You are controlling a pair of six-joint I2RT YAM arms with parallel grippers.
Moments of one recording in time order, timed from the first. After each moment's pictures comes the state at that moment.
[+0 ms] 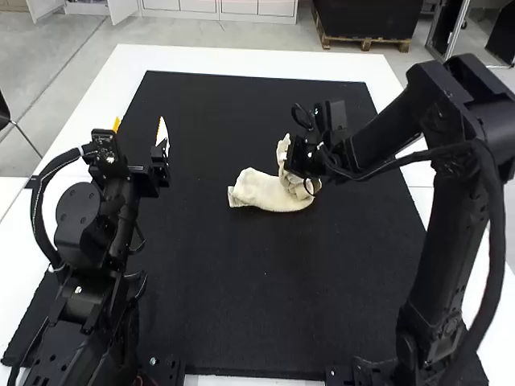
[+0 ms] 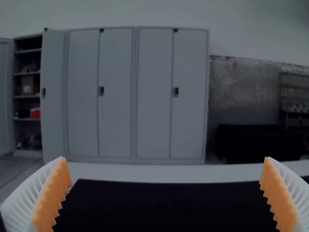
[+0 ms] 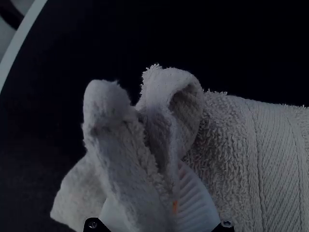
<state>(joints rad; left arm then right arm) -0.09 0.01 0.01 0.34 -0.10 0.00 0.45 1.80 0.85 0.38 -0.24 0.49</state>
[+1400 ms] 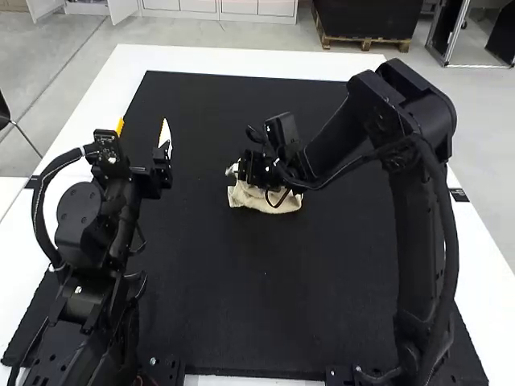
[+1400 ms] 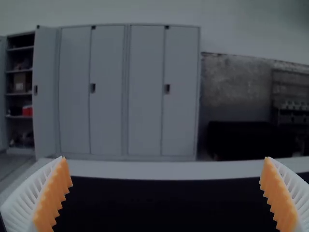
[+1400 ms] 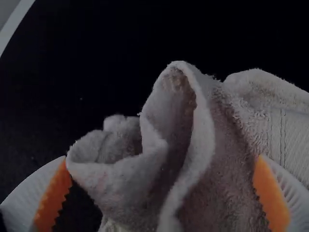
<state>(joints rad) -0.09 0.01 0.01 0.33 -0.08 -0.01 0.67 2.04 1.04 0.43 -0.10 0.50</state>
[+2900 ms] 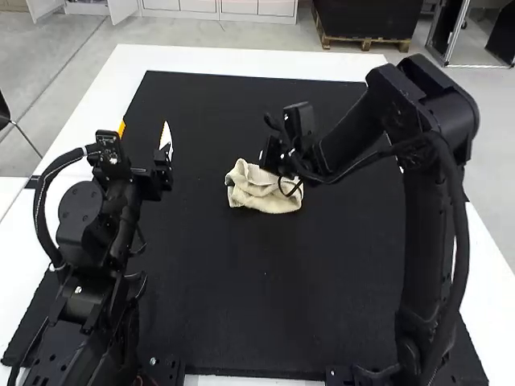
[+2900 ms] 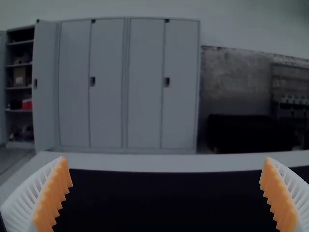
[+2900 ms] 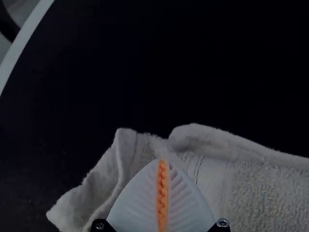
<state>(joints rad) -0.09 0.01 0.01 0.30 -0.08 -0.01 0.59 1.98 0.98 0.48 -0.07 0.54</state>
